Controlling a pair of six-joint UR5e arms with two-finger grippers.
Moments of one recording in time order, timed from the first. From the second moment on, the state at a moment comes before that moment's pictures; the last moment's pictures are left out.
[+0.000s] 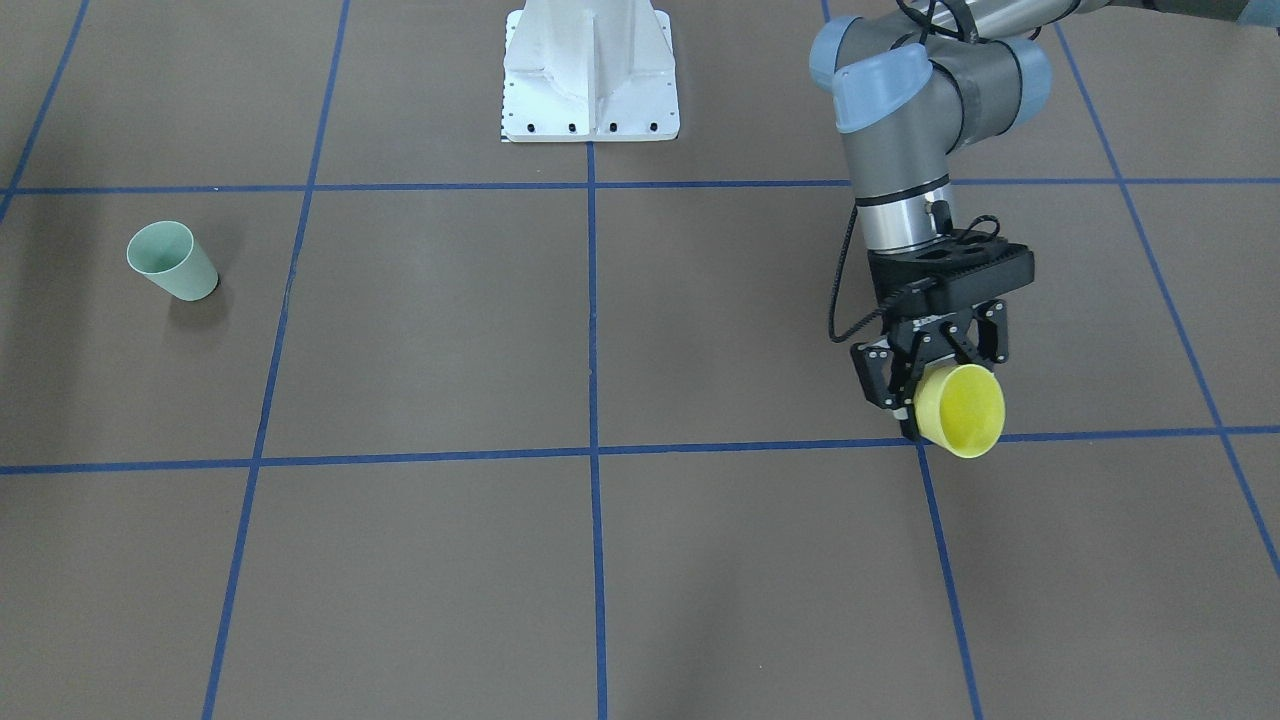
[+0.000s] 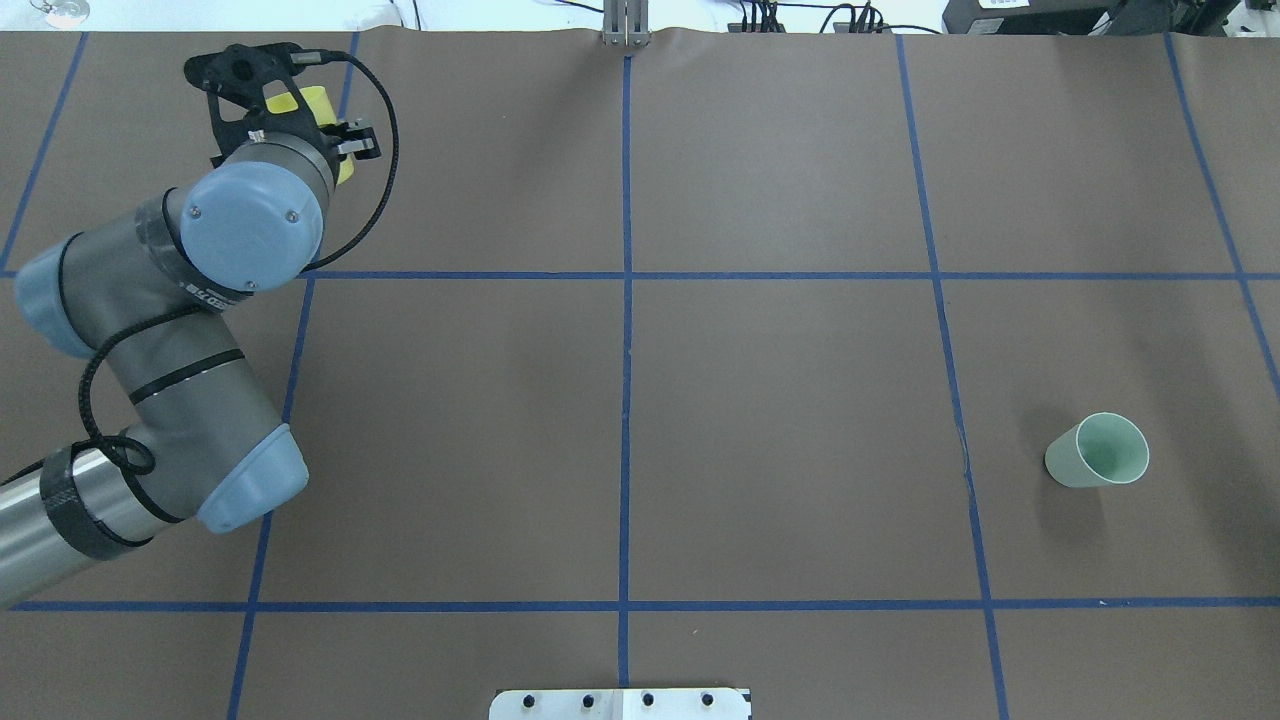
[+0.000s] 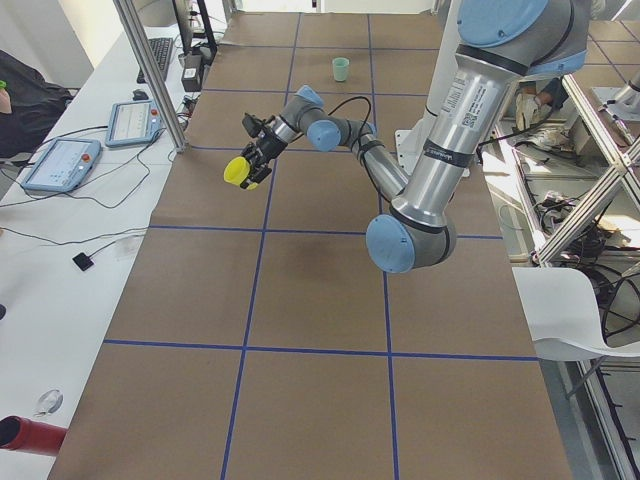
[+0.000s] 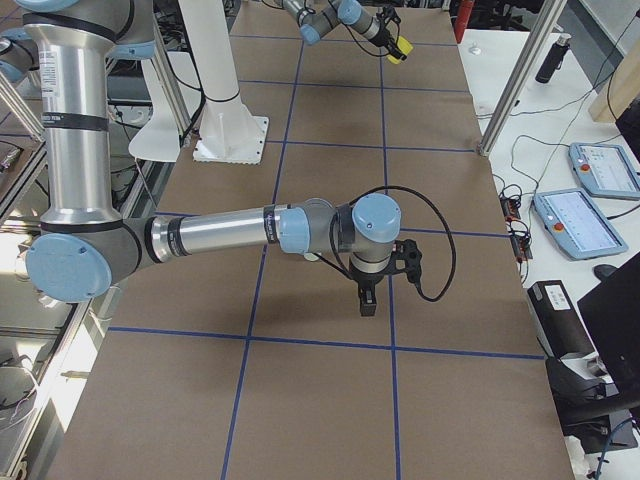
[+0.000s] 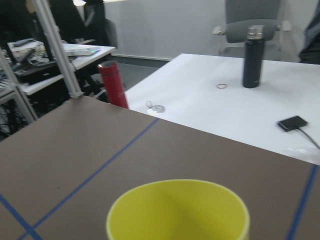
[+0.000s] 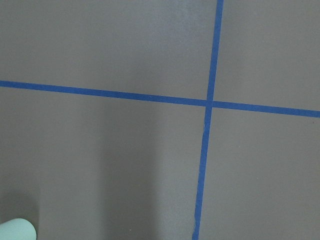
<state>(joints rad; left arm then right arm) -0.67 -2.04 -1.75 -1.84 -1.16 -1.24 1.55 -1.57 1.77 -1.68 2.40 -0.01</state>
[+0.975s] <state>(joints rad) -0.46 -2.12 -1.61 -2.53 -1.46 -0.93 1.32 -1.33 1.78 -1.68 2.47 0.08</state>
